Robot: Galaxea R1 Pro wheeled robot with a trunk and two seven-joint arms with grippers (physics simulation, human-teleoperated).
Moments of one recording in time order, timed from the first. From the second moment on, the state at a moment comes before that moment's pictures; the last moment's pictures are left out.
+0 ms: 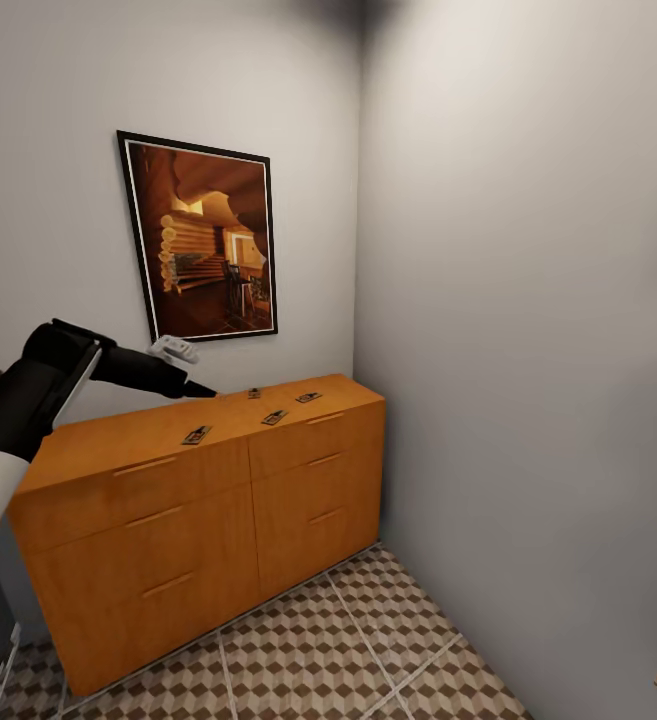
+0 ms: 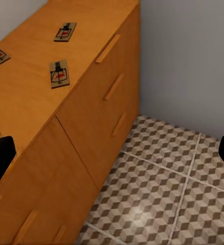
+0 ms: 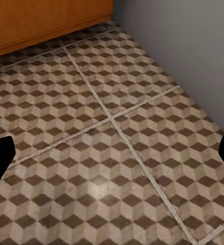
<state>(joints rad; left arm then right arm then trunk) -1.18 0.44 -0.35 -1.08 -0.04 1.00 -0.96 -0.01 0.01 0.01 -0.56 0.01 -0.36 -0.01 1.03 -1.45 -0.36</state>
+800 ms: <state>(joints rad) -1.18 0.50 -0.35 -1.13 -0.04 1.00 -0.97 -0.01 0.01 0.01 -0.56 0.01 -0.36 -0.01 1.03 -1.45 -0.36</state>
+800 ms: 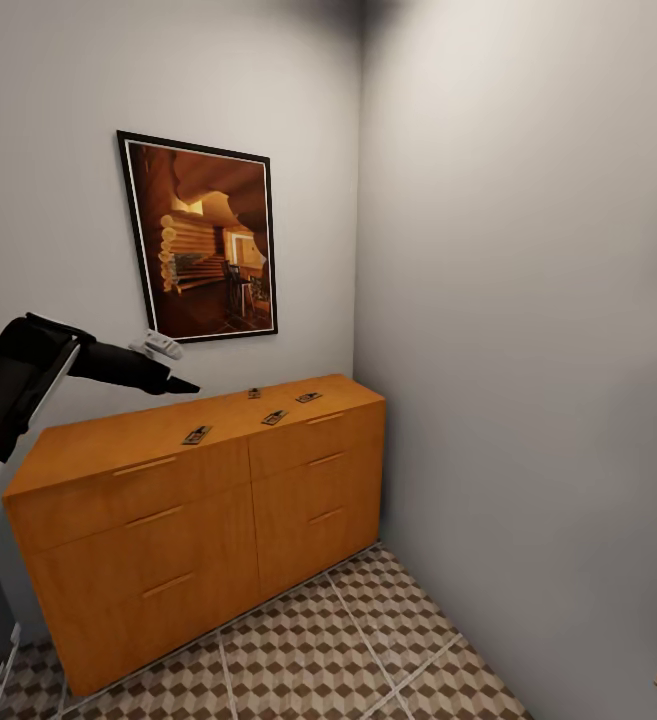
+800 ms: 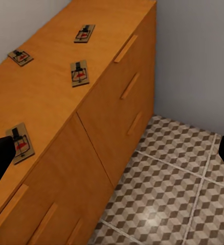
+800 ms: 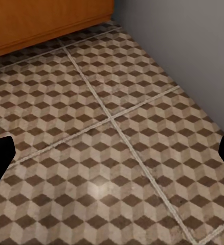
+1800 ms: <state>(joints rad) -1.18 0.50 -0.35 -1.13 -0.04 1.00 -0.97 -0.01 0.01 0.01 -0.40 0.01 -0.36 -0.01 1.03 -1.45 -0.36</state>
